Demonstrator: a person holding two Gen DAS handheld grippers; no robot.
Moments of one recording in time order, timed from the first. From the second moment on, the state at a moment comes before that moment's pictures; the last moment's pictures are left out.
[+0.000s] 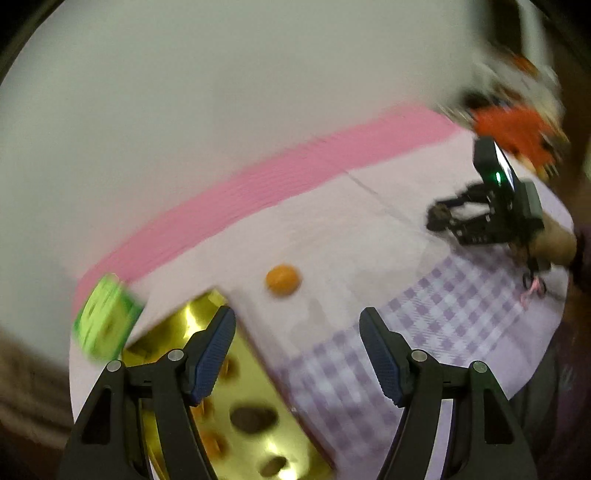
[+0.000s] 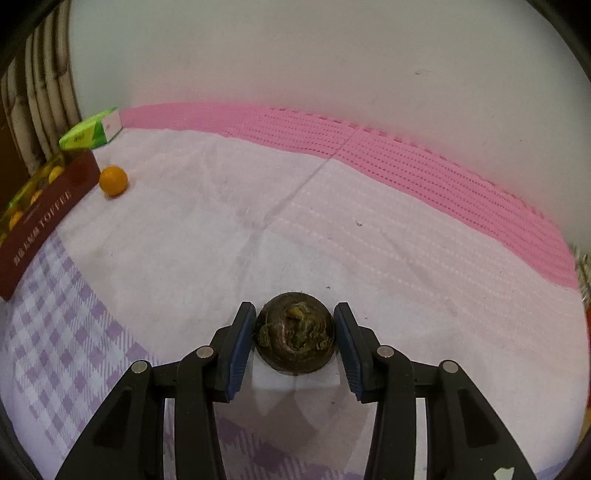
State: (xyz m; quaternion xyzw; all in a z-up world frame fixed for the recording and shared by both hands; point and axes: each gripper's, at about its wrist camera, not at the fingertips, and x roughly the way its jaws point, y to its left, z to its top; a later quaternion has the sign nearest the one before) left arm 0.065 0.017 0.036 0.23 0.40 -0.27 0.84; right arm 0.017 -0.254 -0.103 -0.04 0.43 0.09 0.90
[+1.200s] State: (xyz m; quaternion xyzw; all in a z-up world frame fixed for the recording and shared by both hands) left arm 0.116 0.003 -0.010 0.07 0.54 -0.26 0.79; right arm 0.018 -0.270 -0.105 0.00 0.43 0.11 0.90
